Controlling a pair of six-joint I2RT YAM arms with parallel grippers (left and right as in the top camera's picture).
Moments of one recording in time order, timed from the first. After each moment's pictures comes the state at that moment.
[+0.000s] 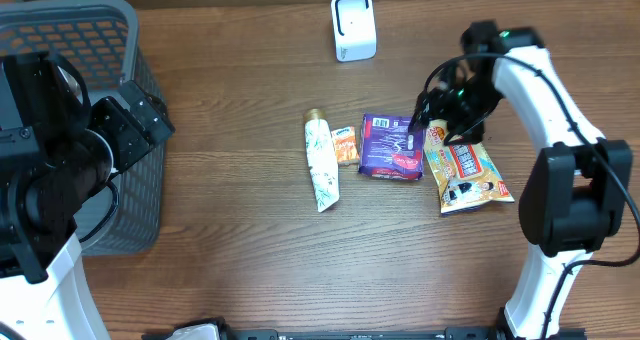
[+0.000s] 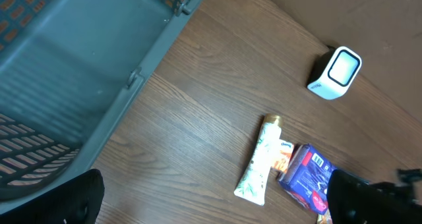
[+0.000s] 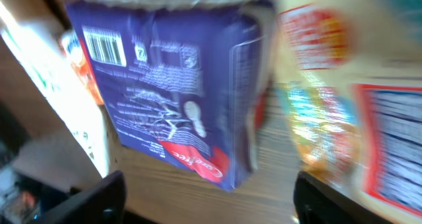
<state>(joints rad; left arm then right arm) 0.15 1.39 2.18 -1.69 0.02 -0.53 0.10 2.11 1.80 -1.36 -0.45 0.20</state>
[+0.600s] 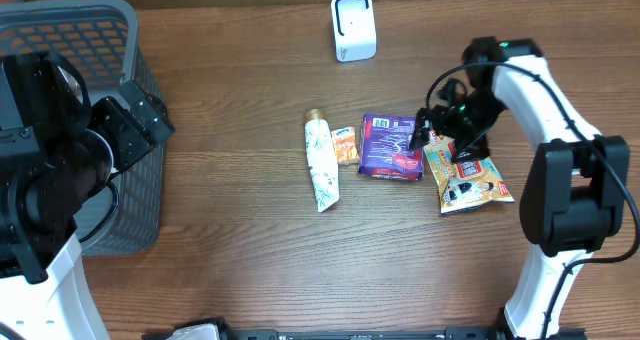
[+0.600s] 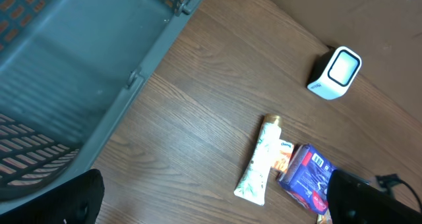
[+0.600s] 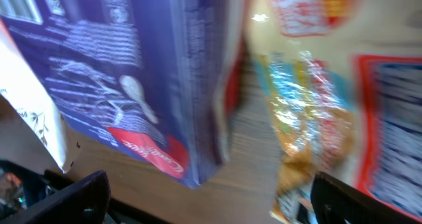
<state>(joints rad) 0.15 1.39 2.18 -1.69 0.02 -0.53 0.10 2.10 1.67 -1.34 -0.44 0.11</state>
